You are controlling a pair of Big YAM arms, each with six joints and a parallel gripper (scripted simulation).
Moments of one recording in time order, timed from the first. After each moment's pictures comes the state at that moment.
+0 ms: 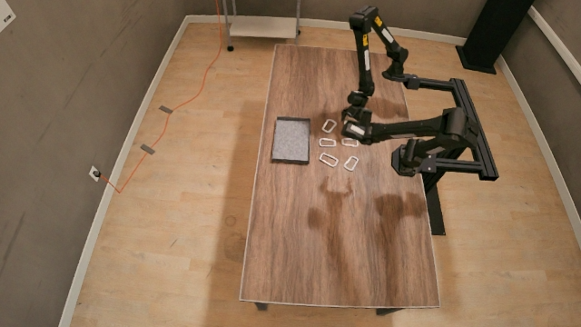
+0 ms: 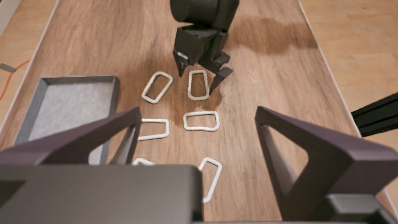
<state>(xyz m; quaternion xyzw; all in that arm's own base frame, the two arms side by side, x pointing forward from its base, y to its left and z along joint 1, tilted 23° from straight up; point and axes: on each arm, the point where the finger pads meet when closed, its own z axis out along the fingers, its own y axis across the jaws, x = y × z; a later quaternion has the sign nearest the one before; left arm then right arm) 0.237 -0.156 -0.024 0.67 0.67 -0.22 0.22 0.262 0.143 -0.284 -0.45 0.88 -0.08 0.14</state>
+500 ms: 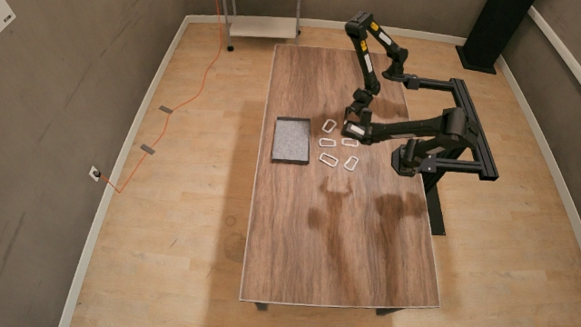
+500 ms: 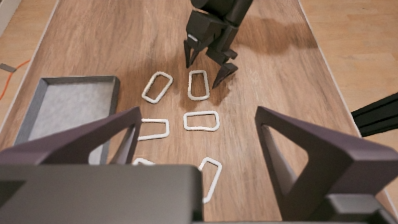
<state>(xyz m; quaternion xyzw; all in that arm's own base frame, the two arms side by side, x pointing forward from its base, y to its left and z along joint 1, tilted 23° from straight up) 0.237 -0.156 -0.024 0.67 0.67 -0.22 0.22 0.247 0.123 -0.277 -0.39 0.89 -0.07 0.20</state>
